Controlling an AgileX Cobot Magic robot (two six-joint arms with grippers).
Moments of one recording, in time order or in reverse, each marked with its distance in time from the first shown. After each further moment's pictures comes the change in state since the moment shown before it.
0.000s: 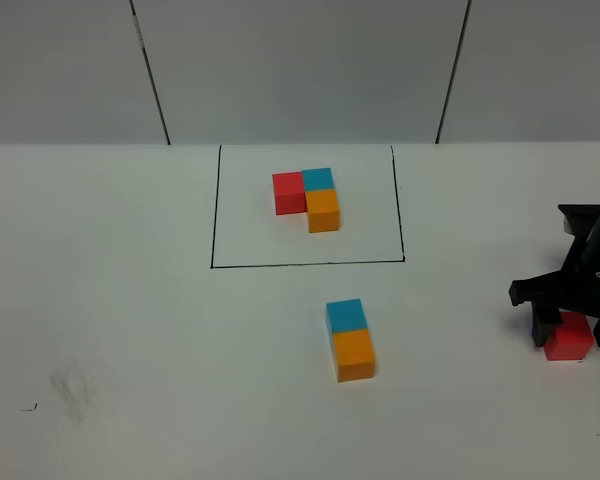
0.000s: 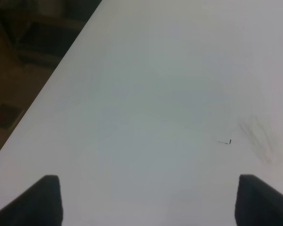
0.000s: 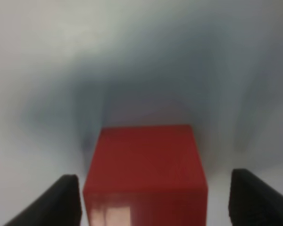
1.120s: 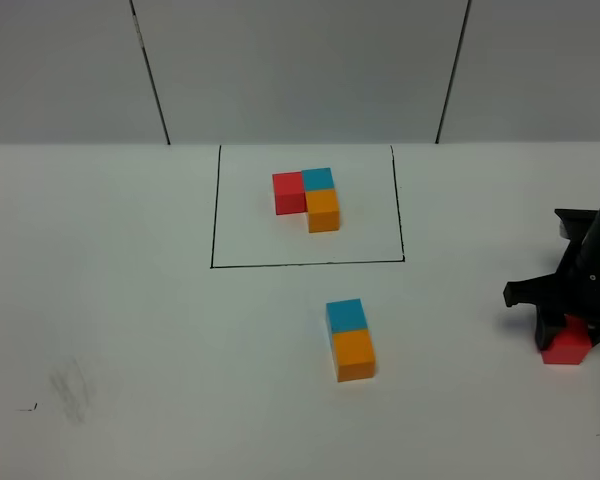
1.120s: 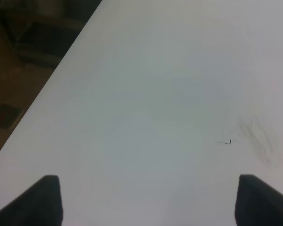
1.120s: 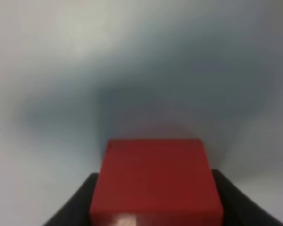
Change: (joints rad) left arm 0.000 0.000 0.000 0.000 0.000 0.000; right arm 0.000 0.017 0.000 0.042 0.007 0.002
